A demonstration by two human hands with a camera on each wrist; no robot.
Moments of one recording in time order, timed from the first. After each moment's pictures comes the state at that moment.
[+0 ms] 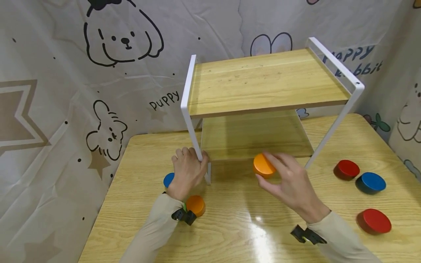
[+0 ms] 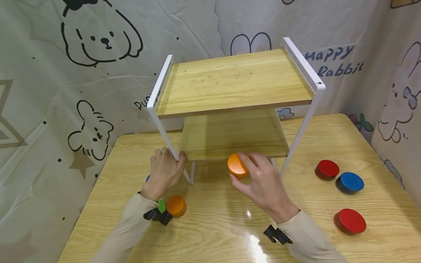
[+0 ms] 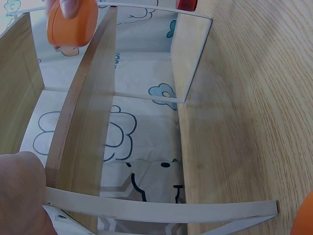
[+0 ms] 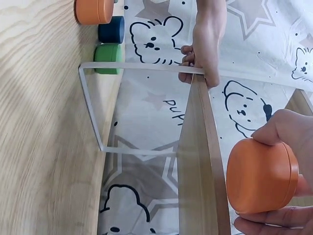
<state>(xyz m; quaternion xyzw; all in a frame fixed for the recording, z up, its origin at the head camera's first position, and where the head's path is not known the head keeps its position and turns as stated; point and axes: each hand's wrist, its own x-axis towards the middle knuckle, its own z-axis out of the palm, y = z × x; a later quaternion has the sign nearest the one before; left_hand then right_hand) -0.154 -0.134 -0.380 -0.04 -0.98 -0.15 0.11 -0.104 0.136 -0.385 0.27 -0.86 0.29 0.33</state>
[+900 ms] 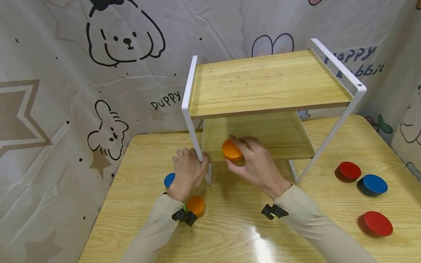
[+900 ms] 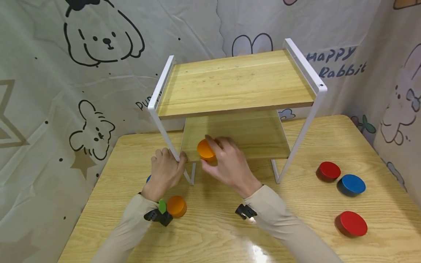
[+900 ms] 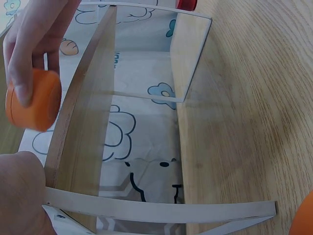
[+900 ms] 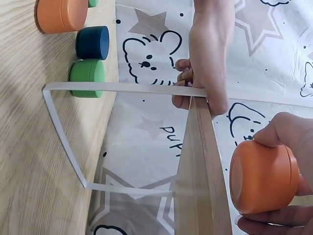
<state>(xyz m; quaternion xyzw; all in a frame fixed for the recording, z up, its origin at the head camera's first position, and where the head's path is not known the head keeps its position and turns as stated) -0.154 -0.134 -0.382 -0.04 -0.98 -0.14 0.13 -0.150 0.073 -0.364 0.31 -0.85 0.28 0.31</state>
